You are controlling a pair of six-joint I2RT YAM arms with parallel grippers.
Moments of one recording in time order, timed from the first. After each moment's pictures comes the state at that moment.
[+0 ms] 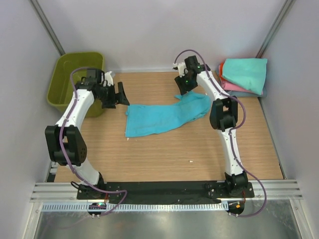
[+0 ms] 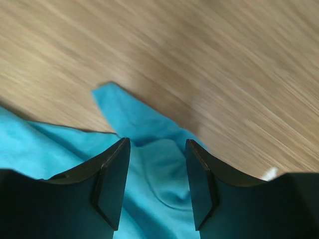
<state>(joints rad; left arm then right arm) -0.05 1.66 1.47 -0.80 0.44 -0.20 0.28 2.50 2.39 -0.92 -0.14 -0.30</state>
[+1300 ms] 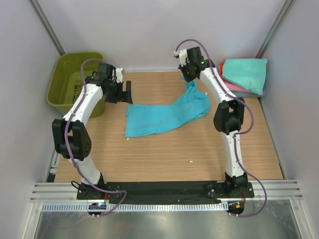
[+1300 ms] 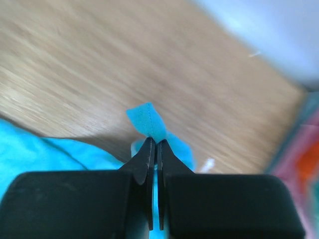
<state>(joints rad) -0.16 1.75 1.57 -0.83 0.27 -0.09 0.30 2.40 2.35 -0.80 -0.05 -0.32</state>
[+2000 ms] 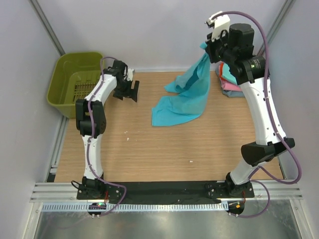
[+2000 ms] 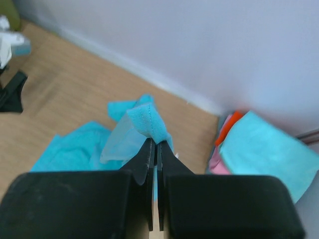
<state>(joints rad) -0.18 2.25 2.00 -0.91 0.18 0.03 0.29 1.67 2.21 -0.77 -0.04 -0.26</state>
